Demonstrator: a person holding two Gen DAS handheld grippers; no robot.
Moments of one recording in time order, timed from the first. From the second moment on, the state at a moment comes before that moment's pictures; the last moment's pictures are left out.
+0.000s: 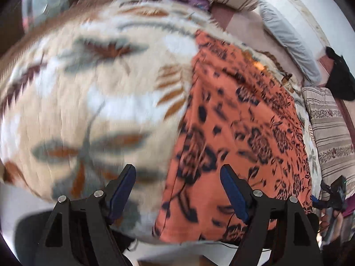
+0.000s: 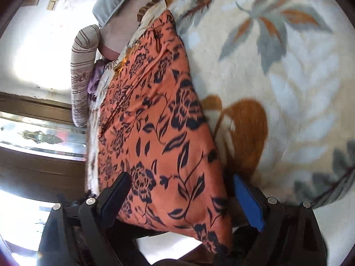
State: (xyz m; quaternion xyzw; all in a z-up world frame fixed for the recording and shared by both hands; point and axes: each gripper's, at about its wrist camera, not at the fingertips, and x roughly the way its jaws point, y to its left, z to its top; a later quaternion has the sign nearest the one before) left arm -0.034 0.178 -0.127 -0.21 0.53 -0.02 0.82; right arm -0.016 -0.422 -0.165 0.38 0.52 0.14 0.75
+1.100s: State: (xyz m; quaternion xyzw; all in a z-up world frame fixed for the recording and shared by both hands) left arm -0.058 0.148 -0.142 -0.17 0.54 0.01 0.83; right arm -0.036 -0.389 -0.174 0.34 0.54 0.16 0.75
